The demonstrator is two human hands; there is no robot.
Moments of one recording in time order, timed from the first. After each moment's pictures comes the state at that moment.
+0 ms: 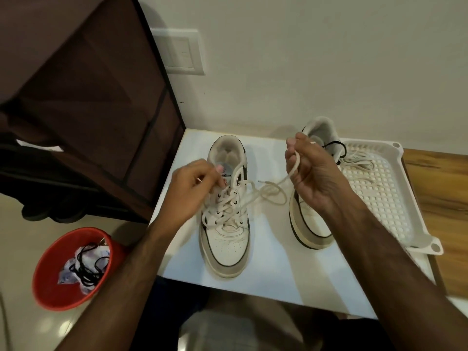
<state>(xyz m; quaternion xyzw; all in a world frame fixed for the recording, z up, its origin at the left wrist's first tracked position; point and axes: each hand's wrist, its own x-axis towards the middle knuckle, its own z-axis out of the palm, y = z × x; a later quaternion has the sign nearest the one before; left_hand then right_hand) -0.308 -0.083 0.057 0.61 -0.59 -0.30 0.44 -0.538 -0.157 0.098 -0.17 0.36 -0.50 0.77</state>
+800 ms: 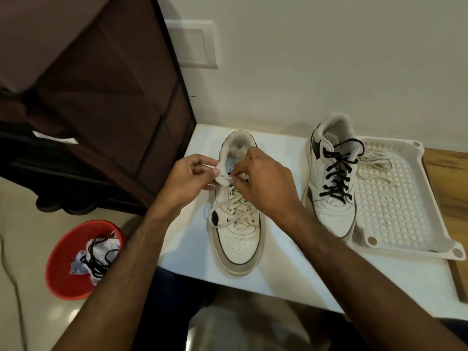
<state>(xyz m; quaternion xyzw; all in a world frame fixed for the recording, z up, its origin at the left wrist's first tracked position) -0.278 -0.093 0.047 0.68 -0.43 -0.43 0.42 -0.461 -0.129 0.070 -0.85 0.47 -0.16 0.17</state>
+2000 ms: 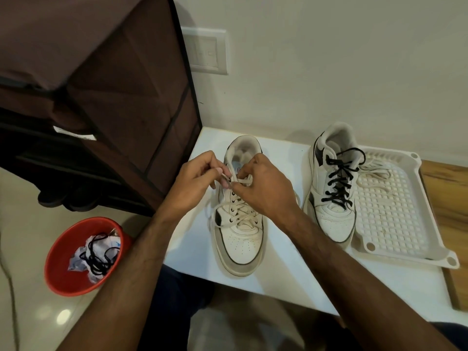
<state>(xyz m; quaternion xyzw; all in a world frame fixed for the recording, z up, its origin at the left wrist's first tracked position) -0.277 -0.088 0.048 0.59 -0.54 -0.39 0.46 -0.450 -0.130 0.061 -0.80 0.52 -0.14 0.25</state>
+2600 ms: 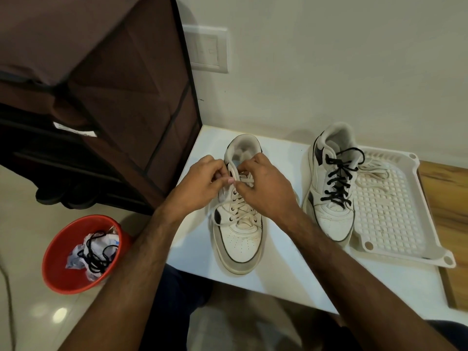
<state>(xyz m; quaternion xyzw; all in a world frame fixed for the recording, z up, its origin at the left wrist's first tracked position) -0.279 -0.094 0.039 0.66 -0.64 -0.25 0.29 -0.454 -0.130 0.053 -0.83 0.49 -0.16 0.23</state>
